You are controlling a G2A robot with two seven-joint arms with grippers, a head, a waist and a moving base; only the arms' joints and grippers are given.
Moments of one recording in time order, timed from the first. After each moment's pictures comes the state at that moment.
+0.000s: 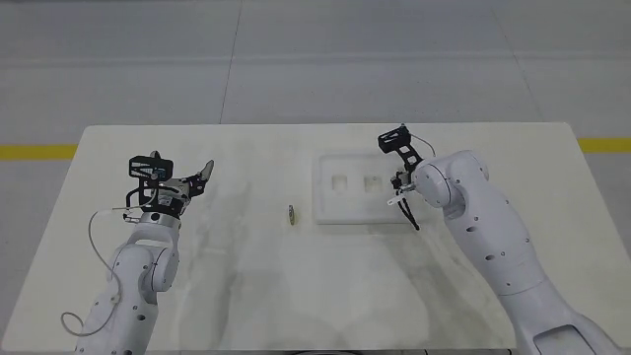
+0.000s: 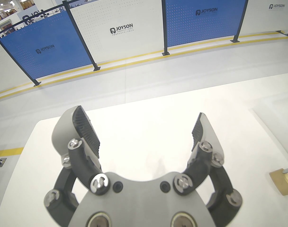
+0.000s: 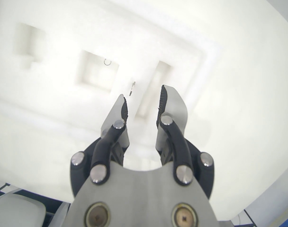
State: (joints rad) left arm 1.73 -1.15 -1.60 -1.80 1.33 0.00 0.00; right arm -1.06 -1.20 1.06 -1.60 -1.16 0.10 1.33
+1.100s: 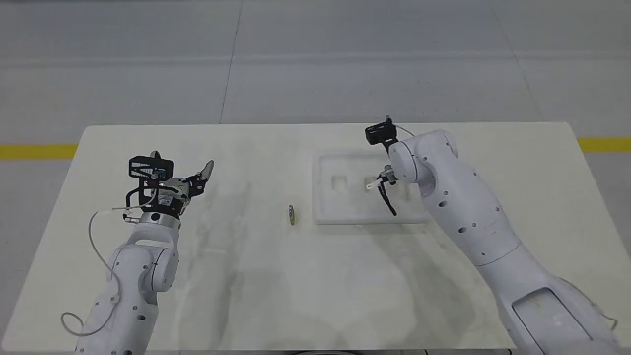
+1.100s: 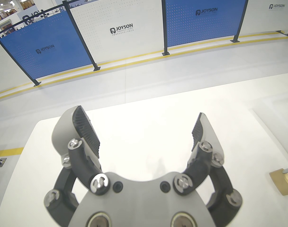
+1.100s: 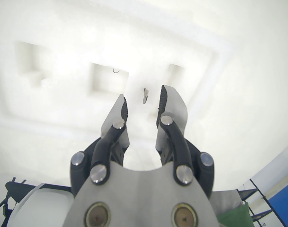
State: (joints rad) left arm 1.73 -1.15 -1.60 -1.80 1.33 0.00 0.00; right arm -0.87 -1.28 0.91 -1.42 -1.17 0.24 1.48
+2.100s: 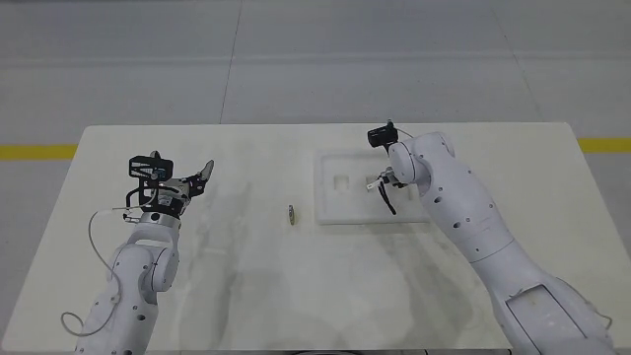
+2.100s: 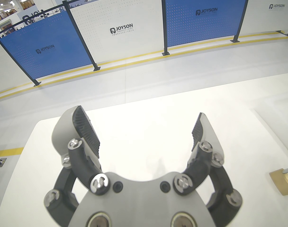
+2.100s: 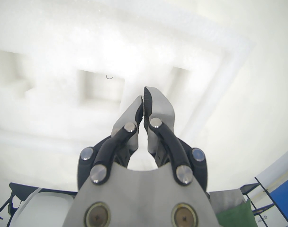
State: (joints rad) left arm 1.73 -1.15 -1.60 -1.80 1.33 0.00 0.00; right arm -0.86 -1.30 0.92 -1.32 -1.18 0.23 1.45
